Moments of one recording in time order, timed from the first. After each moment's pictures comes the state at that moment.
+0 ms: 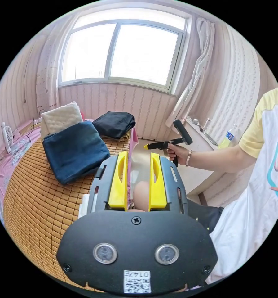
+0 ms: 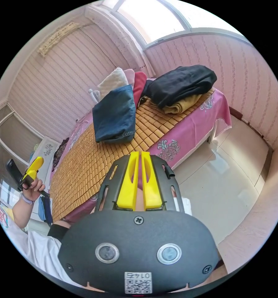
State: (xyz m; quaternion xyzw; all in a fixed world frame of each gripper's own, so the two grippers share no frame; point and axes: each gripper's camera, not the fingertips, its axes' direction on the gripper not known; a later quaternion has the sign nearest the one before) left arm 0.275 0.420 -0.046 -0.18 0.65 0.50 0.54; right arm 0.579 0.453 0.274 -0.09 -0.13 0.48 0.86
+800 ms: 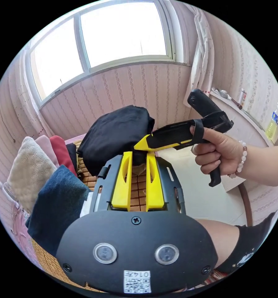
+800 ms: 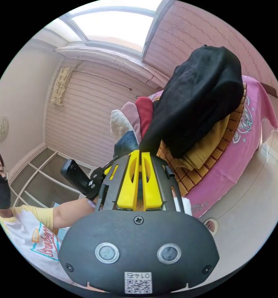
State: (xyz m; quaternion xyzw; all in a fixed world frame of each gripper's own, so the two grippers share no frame) left arm 0.510 0.491 -0.142 -0.07 0.60 0.60 0.52; right arm 0.842 0.527 0.273 0.08 -0.33 0.56 0.75
